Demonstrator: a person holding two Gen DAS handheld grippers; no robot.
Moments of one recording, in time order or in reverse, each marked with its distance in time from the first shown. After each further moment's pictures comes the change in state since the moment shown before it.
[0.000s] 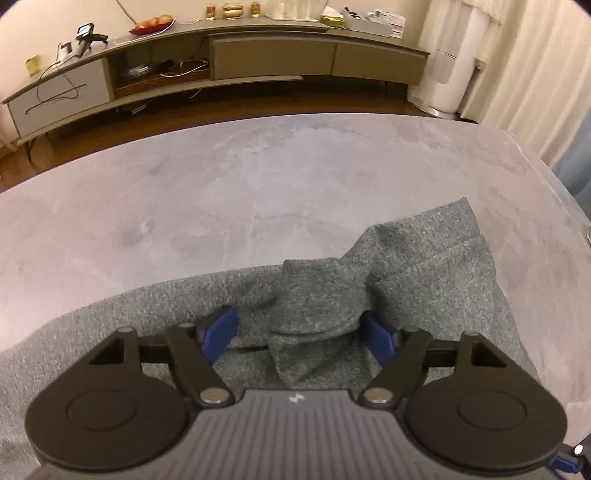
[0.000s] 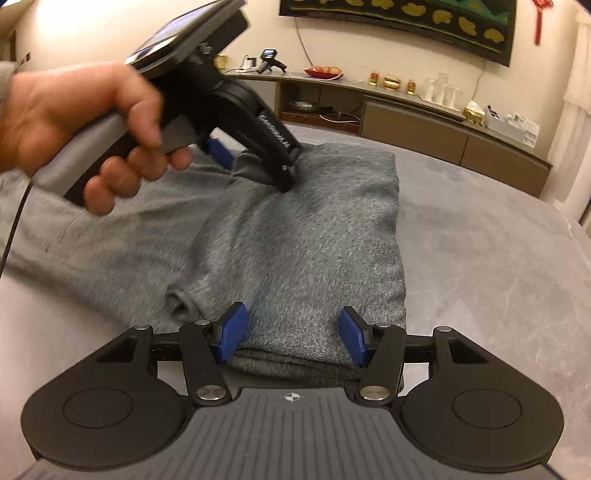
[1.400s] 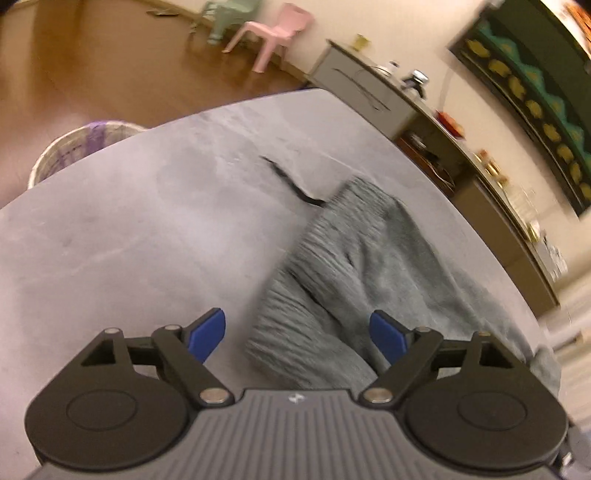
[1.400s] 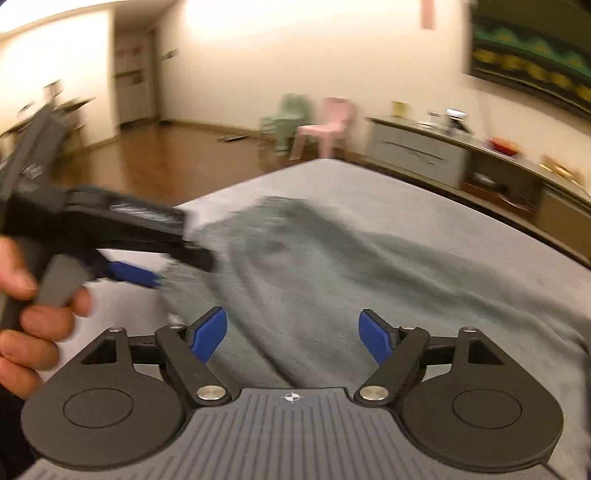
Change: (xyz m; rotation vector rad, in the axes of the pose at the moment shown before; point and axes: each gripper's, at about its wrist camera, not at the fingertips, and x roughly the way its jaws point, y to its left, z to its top) left arm -0.258 0.296 -0.295 -0.973 -0.247 0.151; right arm 0.020 0.327 0.104 -0.283 -0.112 0.436
